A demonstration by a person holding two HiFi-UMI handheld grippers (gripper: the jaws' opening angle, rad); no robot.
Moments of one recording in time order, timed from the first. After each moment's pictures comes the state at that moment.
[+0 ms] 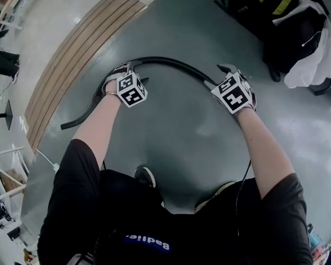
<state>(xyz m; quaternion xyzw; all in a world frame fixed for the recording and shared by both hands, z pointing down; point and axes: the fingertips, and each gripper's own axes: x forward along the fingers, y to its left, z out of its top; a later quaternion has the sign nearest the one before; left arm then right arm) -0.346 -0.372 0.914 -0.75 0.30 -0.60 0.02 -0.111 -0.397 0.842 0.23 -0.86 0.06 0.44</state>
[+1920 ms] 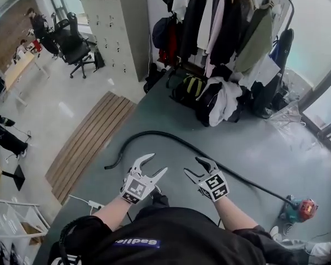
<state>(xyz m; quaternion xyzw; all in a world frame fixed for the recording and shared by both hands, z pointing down) -0.184 0.040 0.065 -0.93 0.31 -0.19 0.02 -0.077 0.049 0.105 0.37 -0.89 0.13 0.23</state>
